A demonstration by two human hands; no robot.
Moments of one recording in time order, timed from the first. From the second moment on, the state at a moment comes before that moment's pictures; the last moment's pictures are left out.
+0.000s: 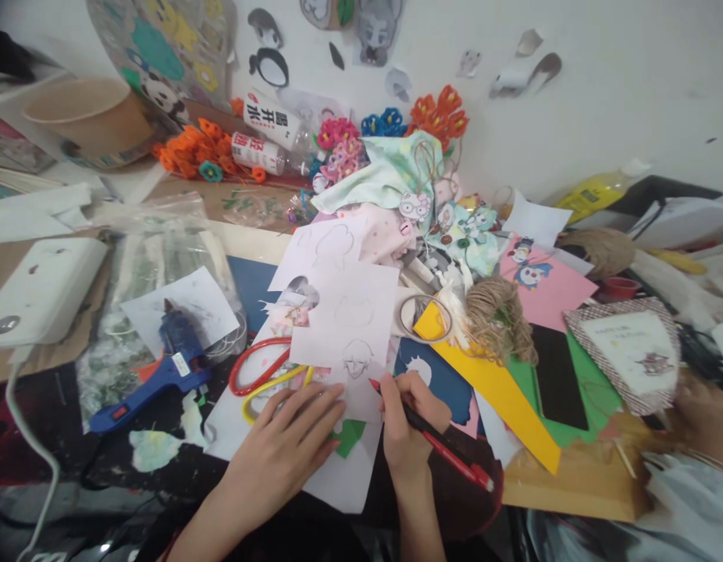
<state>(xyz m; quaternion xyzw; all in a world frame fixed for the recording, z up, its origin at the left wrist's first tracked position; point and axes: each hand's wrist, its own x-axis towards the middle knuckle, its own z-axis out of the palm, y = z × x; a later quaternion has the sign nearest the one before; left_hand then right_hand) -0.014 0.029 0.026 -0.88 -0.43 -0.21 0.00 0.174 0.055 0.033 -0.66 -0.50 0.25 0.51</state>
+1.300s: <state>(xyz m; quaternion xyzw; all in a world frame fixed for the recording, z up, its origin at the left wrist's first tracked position) -0.015 0.030 0.027 -0.88 -0.43 -0.21 0.00 0.166 0.065 0.031 -0.65 -0.51 0.36 0.43</state>
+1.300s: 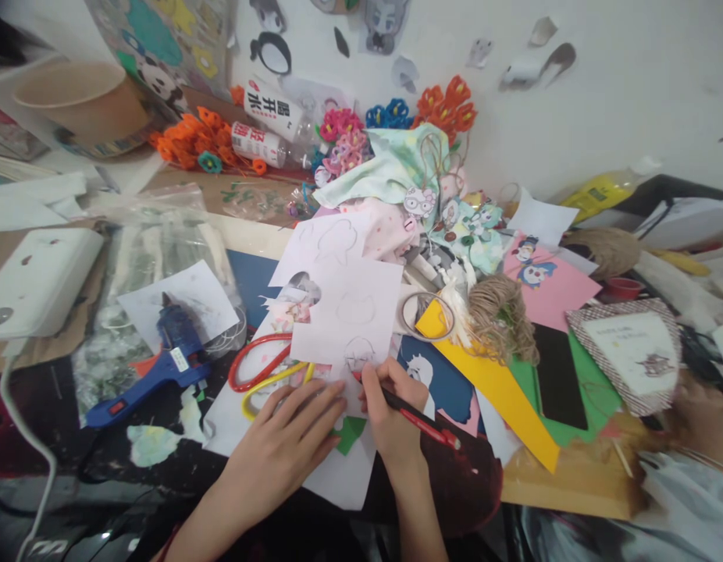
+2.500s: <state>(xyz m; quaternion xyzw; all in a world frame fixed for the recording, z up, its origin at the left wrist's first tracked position) -0.014 0.030 0.027 -0.88 -0.43 -0.21 0.00 0.165 0.066 0.033 -0.65 -0.50 0.36 0.45</state>
